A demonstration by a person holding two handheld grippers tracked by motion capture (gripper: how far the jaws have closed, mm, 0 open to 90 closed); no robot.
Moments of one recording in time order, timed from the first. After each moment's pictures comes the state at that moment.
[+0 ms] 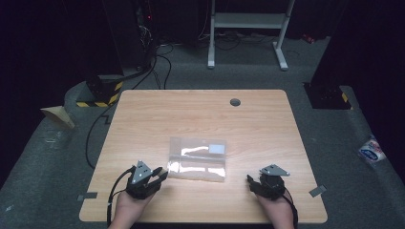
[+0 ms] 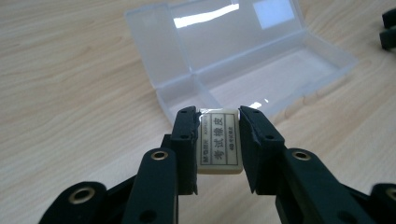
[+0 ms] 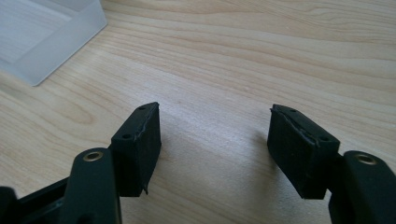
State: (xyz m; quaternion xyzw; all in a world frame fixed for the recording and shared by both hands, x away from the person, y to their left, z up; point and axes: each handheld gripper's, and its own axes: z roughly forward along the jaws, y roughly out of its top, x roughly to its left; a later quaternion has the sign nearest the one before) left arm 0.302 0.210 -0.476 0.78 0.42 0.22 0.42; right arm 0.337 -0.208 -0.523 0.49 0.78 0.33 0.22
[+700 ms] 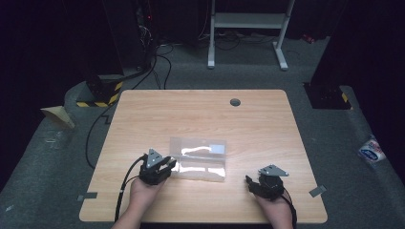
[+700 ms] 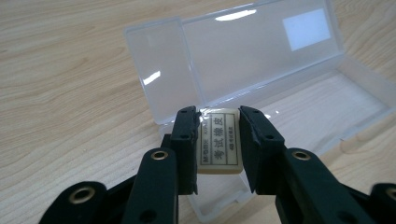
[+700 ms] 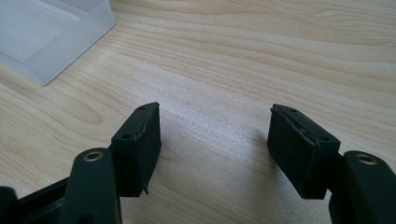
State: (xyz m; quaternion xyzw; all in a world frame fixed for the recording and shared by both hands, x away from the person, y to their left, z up) left arm 0.346 0.188 -0.490 0.76 0.45 0.23 0.40; right arm 0.336 -0.205 -0.523 0.48 0.78 0.33 0.21
